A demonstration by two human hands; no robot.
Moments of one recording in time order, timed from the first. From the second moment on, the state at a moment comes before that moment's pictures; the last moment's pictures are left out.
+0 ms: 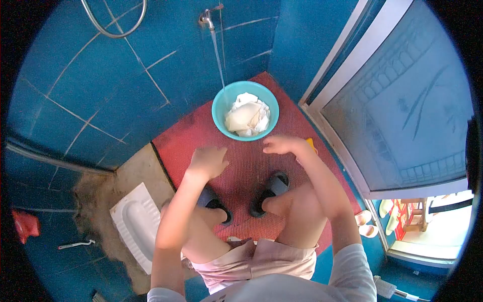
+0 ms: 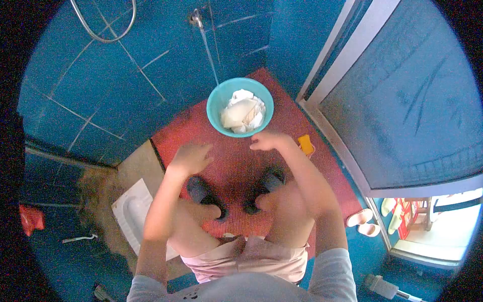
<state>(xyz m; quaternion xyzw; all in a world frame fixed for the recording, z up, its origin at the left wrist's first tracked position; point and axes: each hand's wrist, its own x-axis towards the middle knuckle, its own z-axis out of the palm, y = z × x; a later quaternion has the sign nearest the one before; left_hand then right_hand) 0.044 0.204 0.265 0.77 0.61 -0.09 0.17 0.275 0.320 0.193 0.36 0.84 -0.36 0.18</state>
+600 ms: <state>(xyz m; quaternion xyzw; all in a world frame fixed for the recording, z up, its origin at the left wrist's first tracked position) 0.029 0.189 0.251 0.78 0.59 -0.04 0.19 0.279 0.308 0.201 0.38 0.83 -0.39 0.12</state>
